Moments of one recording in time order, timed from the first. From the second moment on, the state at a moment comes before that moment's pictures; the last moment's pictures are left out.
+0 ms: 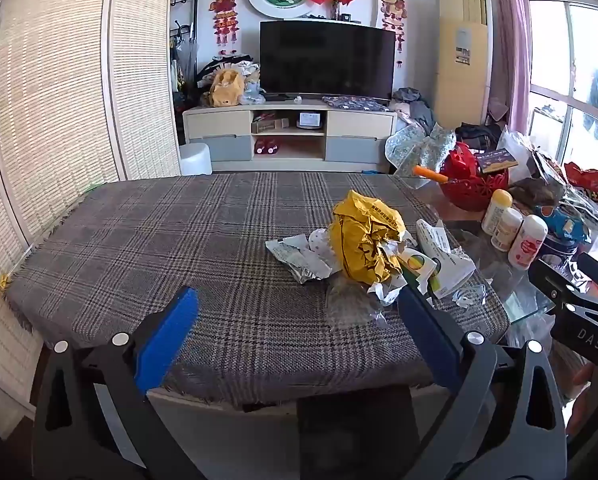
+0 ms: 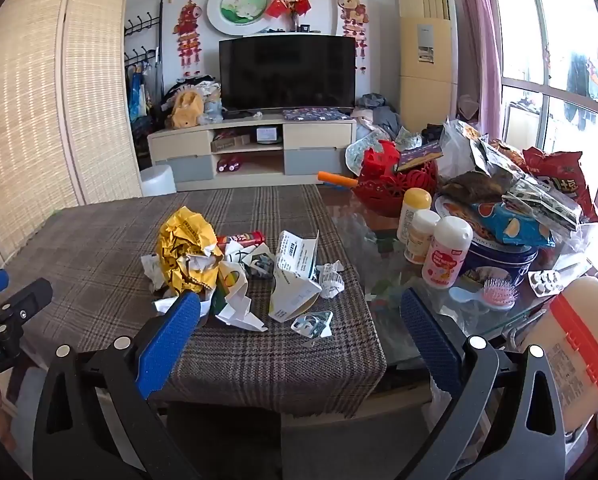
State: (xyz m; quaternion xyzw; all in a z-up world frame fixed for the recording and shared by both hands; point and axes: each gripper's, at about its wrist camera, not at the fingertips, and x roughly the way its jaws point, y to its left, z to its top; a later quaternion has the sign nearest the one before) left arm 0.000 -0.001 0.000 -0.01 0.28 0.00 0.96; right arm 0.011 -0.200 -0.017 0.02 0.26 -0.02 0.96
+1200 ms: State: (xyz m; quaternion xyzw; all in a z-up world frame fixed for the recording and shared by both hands) left arm 0.002 0.007 -0.003 0.00 0.28 0.01 0.96; right arm 0.013 -0.202 -0.017 0.02 0.27 -0.02 0.96
